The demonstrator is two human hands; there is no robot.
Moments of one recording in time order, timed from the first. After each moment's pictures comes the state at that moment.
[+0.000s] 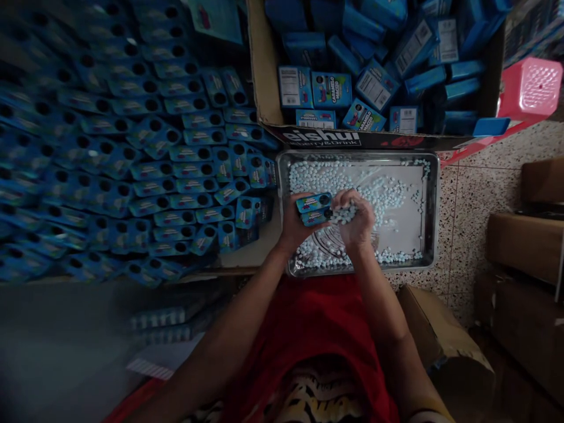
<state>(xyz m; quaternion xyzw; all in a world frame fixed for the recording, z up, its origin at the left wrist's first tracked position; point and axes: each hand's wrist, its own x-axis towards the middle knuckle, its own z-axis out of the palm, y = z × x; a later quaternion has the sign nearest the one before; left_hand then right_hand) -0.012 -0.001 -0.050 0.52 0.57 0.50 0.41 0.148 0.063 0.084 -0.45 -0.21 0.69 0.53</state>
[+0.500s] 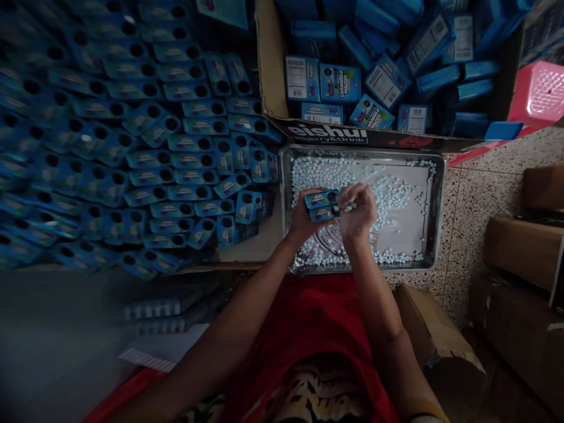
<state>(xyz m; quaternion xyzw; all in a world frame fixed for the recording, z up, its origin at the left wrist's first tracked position) 0.008 0.005 -0.073 0.46 0.53 0.55 0.45 0.135 0.072 0.074 -0.50 -0.26 0.62 0.55</state>
